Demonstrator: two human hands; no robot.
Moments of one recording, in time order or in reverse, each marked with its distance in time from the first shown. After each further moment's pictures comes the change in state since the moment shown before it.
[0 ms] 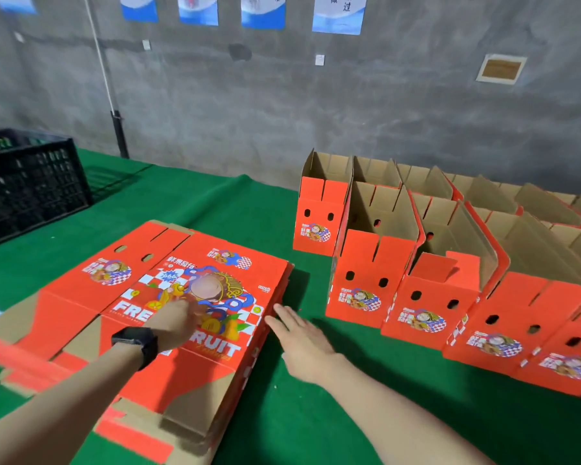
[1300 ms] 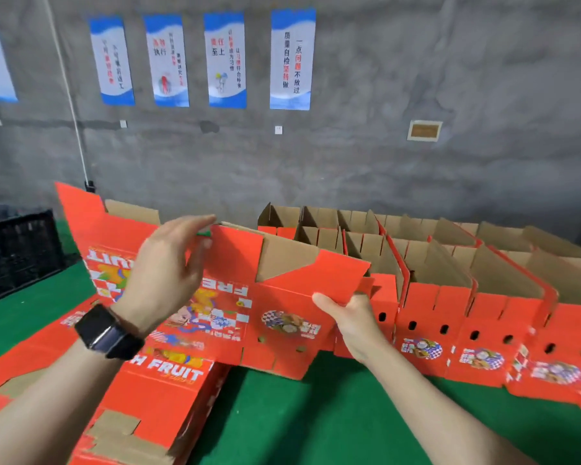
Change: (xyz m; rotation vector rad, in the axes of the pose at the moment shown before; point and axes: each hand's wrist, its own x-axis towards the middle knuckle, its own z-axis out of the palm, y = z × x) left_hand -0.154 0.186 -0.151 -0.169 0.921 0.607; right_hand -0.147 0.031 -0.139 1.368 0.797 0.235
